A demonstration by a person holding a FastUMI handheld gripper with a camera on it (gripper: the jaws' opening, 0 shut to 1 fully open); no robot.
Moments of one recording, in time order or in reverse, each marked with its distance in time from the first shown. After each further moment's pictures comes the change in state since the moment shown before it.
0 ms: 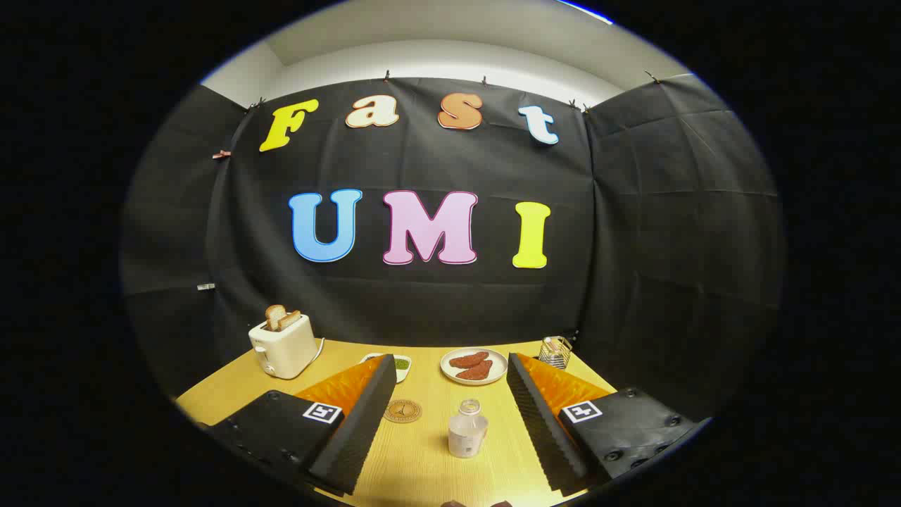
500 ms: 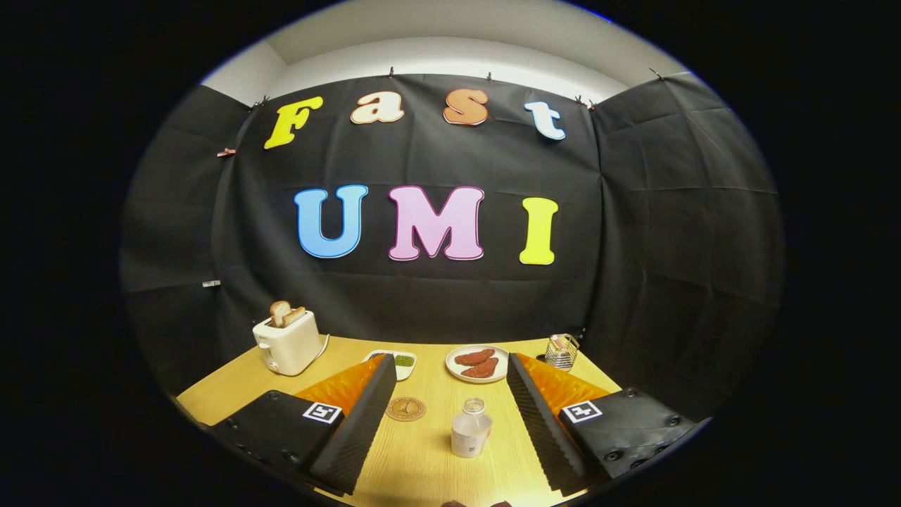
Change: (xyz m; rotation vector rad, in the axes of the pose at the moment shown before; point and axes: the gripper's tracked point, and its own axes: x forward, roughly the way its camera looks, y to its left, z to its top) arm 0.004 0.003 -0.007 -0.003 0.017 0.037
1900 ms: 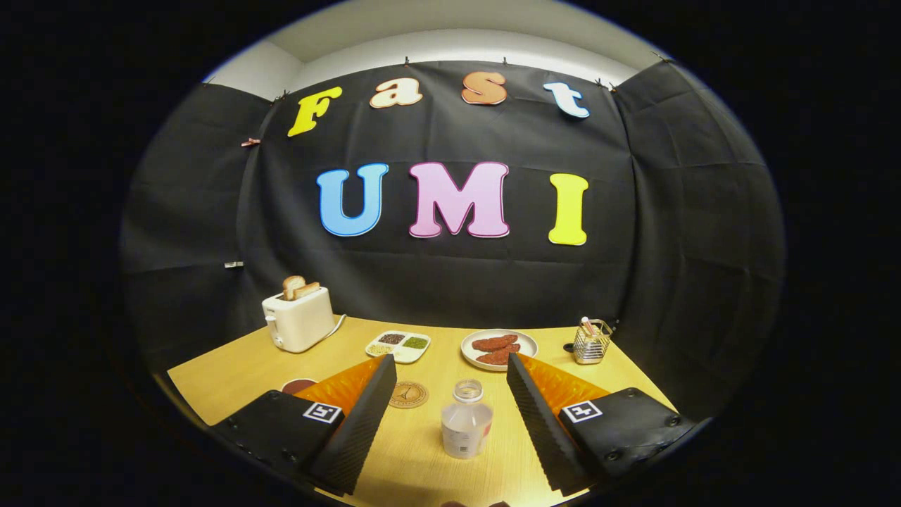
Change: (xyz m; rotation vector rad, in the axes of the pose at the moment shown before) arm 0.054 -0.028 -0.079 -0.001 0.023 0.137
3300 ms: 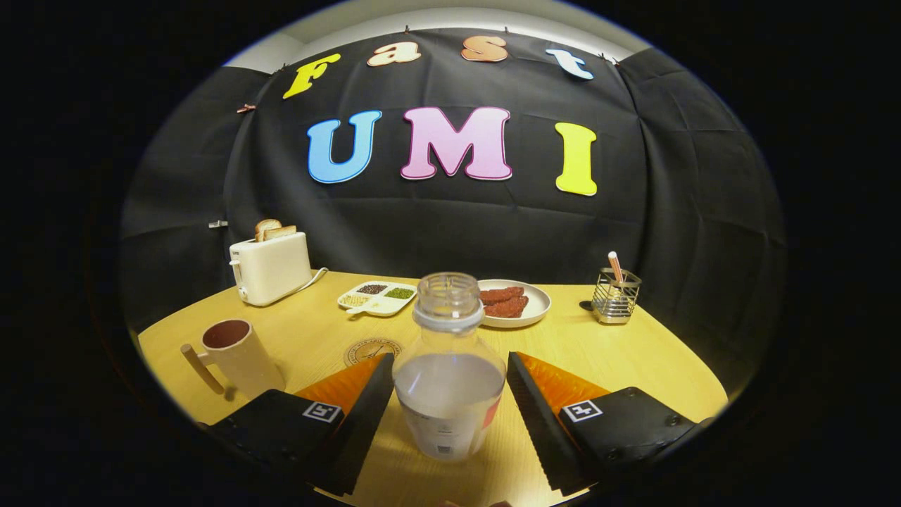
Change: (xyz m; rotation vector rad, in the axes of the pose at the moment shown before) arm 0.072 -0.012 -0.133 -0.007 0.120 0.029
